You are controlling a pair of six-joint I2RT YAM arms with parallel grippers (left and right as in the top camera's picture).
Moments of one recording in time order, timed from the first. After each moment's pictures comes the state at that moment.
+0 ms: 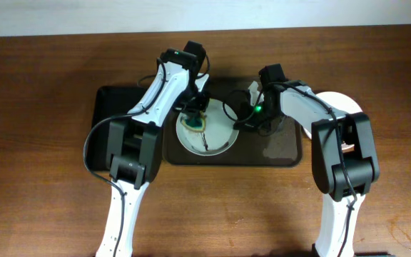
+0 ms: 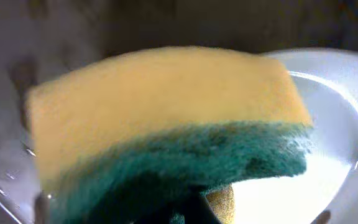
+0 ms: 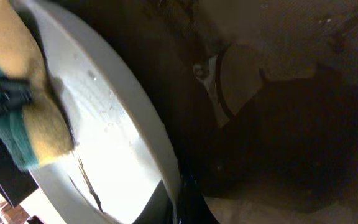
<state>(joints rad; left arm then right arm) -0.39 2.49 2.19 -1.27 0.17 -0.10 0.20 2.17 1.46 -0.69 -0.59 0.33</state>
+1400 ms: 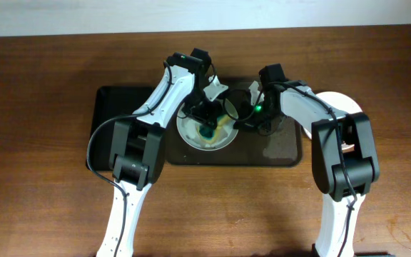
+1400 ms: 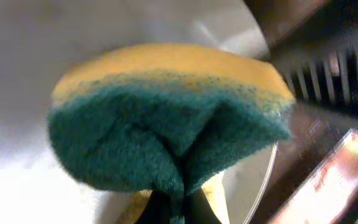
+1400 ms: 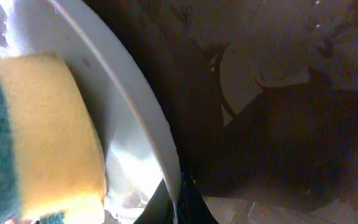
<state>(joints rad) -0.41 2.50 2.18 -1.29 0.46 0.26 0.20 2.17 1.46 -0.69 -0.59 0.36</state>
